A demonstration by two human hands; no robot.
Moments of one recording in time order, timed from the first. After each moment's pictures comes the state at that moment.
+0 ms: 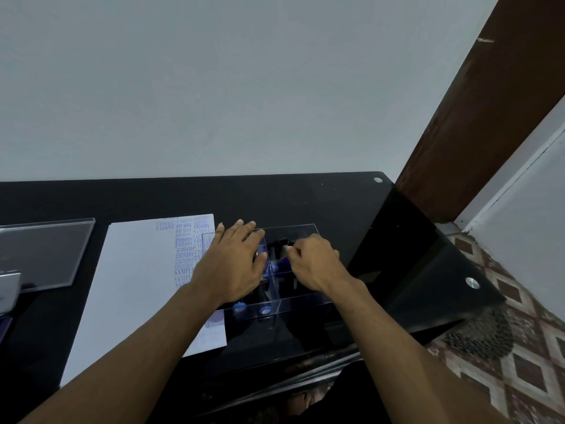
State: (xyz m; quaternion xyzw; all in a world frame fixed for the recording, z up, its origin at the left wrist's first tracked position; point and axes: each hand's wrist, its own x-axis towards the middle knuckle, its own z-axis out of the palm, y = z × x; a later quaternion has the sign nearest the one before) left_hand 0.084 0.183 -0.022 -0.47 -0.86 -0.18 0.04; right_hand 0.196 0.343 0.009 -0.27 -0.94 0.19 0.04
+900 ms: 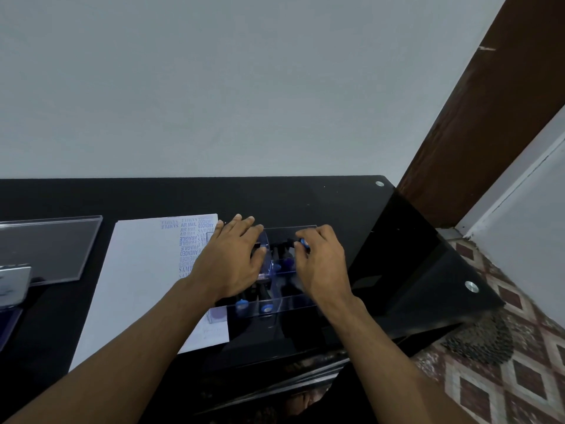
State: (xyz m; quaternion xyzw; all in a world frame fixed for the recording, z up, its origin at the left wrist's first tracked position) left_hand 0.085 0.172 -0.007 -0.46 -0.87 -0.21 0.03; right_hand 0.210 0.323 0.004 -0.22 -0.90 0.20 0.31
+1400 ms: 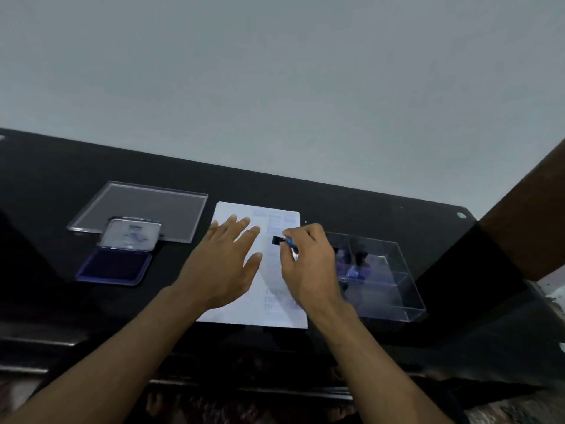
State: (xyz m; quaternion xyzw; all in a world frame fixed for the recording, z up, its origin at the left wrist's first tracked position) left_hand 0.080 0.004 0.001 -0.34 -0.92 -0.17 0.07; right_hand 0.152 0.169 0.023 -0.10 -0.92 0.26 0.28
